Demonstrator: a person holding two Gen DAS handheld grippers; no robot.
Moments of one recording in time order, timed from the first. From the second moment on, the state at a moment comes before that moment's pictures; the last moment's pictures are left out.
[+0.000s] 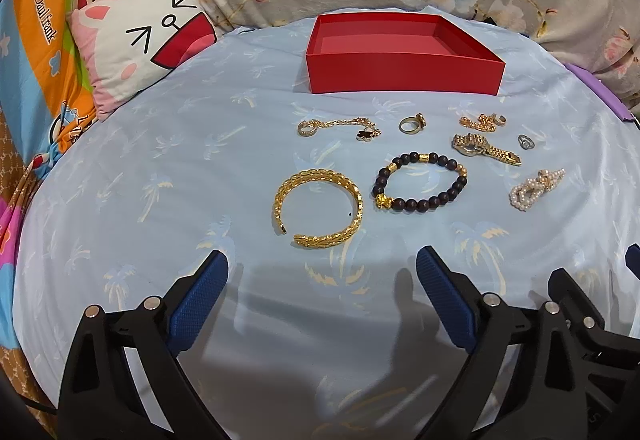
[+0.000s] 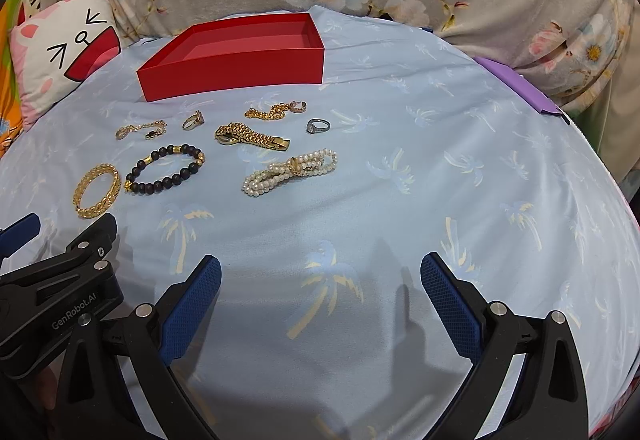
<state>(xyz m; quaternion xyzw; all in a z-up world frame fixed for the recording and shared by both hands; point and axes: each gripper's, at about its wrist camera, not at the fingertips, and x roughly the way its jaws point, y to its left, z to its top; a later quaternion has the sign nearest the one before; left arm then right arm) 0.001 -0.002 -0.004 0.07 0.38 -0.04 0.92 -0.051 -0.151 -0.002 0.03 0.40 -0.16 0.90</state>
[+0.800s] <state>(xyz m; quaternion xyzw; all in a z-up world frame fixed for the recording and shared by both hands) 0.002 -0.001 -0.003 0.07 0.38 -0.04 0.92 -0.050 -0.152 -0.003 0.03 0.40 -0.16 0.90</state>
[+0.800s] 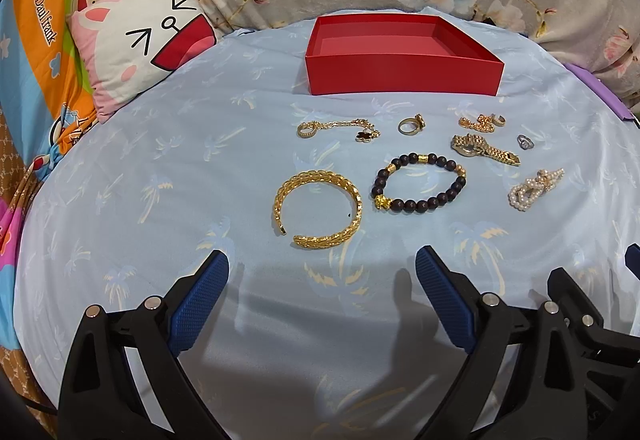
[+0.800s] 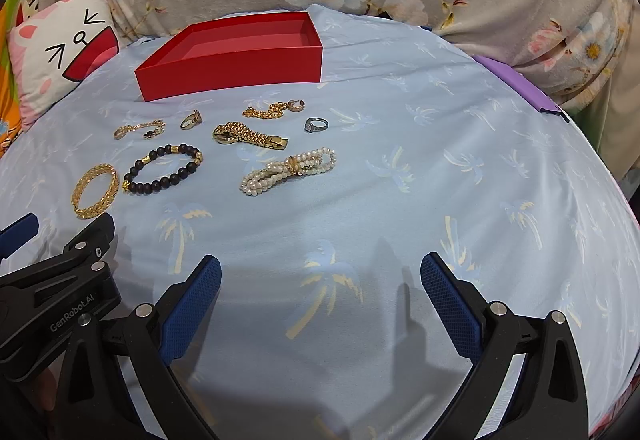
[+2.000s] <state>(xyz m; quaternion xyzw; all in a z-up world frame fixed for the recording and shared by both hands) 0.001 -0.002 -0.002 0.08 0.38 -0.04 0.92 -0.049 -0.153 -0.006 0.03 0.40 -0.16 0.90</state>
